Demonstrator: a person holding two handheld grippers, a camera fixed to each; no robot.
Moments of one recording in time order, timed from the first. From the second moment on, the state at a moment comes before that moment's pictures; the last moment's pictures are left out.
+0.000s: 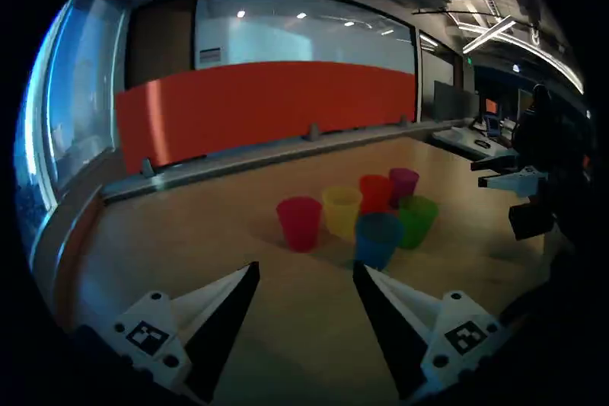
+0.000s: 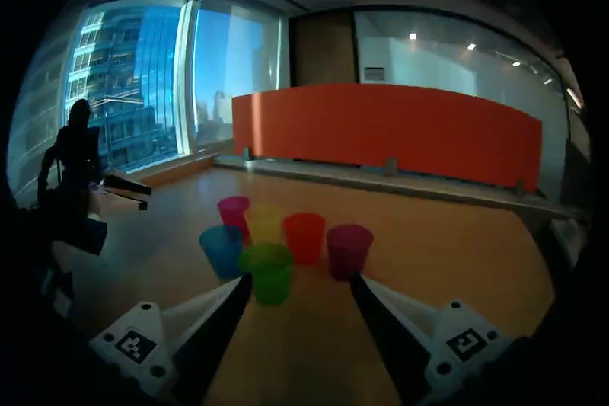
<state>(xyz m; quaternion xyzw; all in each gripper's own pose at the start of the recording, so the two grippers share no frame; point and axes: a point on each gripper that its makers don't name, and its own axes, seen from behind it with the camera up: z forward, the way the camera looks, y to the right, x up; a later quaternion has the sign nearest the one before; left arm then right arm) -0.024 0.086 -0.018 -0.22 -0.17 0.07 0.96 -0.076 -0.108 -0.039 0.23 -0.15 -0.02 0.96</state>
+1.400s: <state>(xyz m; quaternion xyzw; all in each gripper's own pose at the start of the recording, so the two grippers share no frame) 0.055 -0.028 -0.014 0.03 0.04 0.03 1.00 0.015 -0.021 -0.007 -0.04 0.05 0.00 1.00</state>
